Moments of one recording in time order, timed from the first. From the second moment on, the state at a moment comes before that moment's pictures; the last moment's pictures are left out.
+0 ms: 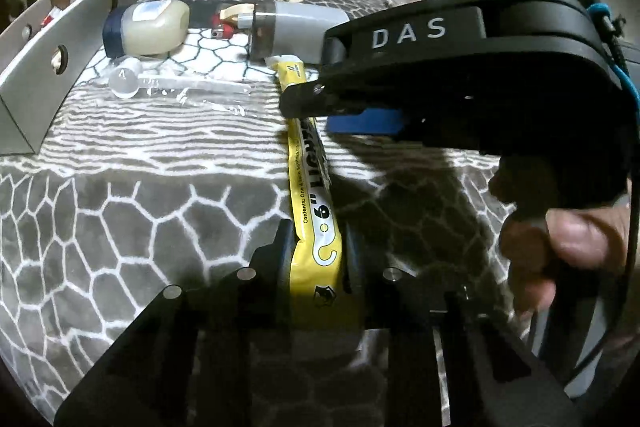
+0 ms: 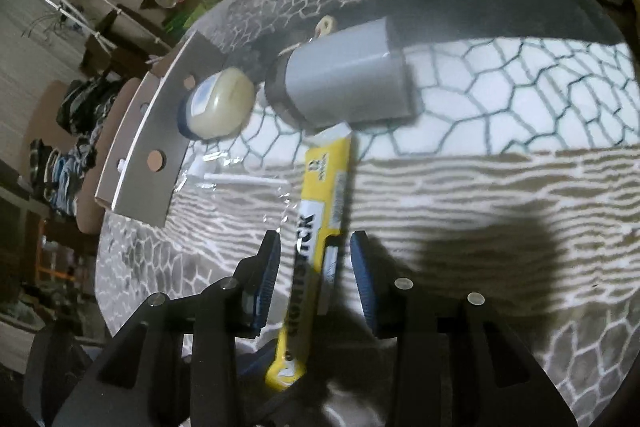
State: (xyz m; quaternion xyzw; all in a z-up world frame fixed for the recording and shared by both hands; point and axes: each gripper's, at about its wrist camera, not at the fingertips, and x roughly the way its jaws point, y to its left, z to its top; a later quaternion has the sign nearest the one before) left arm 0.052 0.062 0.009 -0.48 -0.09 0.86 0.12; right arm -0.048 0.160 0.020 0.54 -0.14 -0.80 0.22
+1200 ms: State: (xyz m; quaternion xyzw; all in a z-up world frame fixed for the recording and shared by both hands) left arm 0.075 0.033 0.045 -0.50 -0.08 0.85 0.16; right arm -0.036 0.157 0.047 0.51 -0.22 -0.78 0.28
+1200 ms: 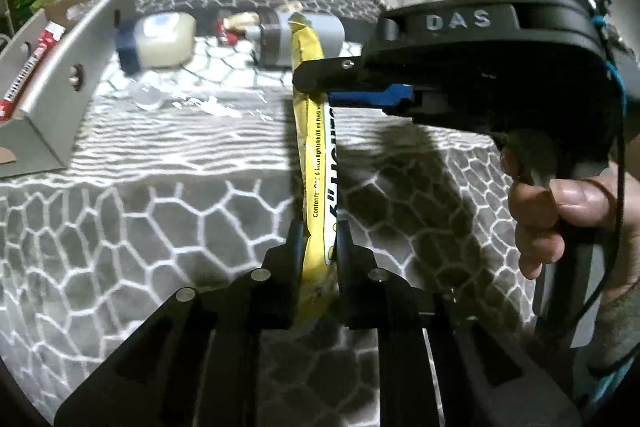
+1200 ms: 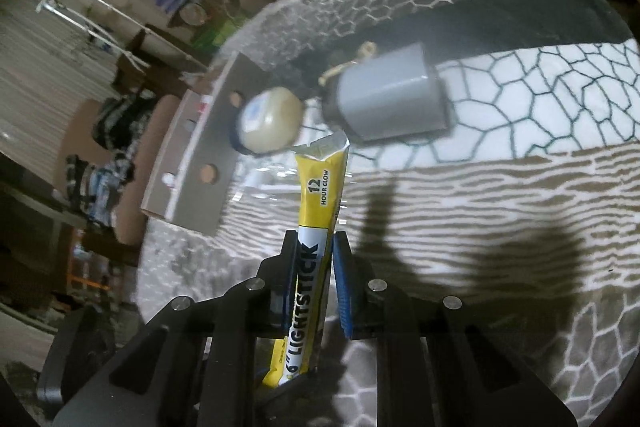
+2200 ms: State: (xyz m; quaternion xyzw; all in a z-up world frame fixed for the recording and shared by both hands) left arm 0.000 -0.197 0.146 -0.47 -0.13 0.86 0.14; right arm -0.132 -0.071 0.133 0.52 -0.25 -0.75 0.33
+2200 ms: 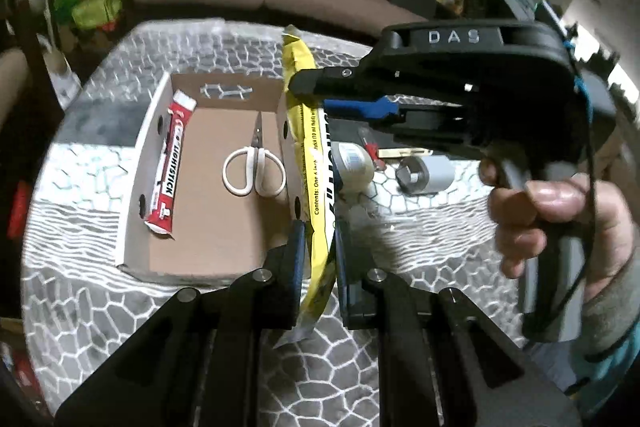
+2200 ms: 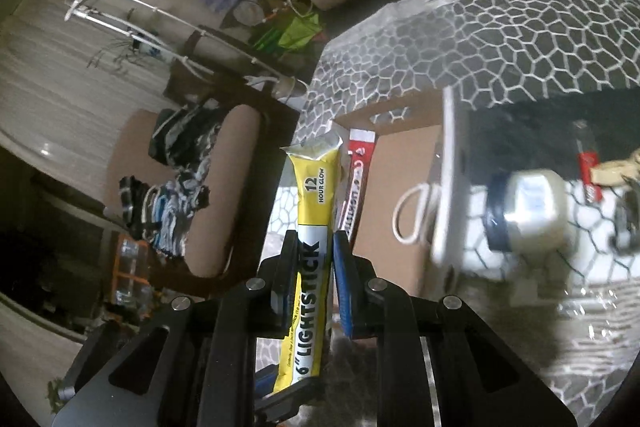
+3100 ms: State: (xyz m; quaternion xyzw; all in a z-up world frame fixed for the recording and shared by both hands) left arm -0.102 -0.260 0.046 -0.55 -0.10 0.82 0.08; right arm -0.231 -0.161 0.024 0.60 -0.19 -0.74 0.24
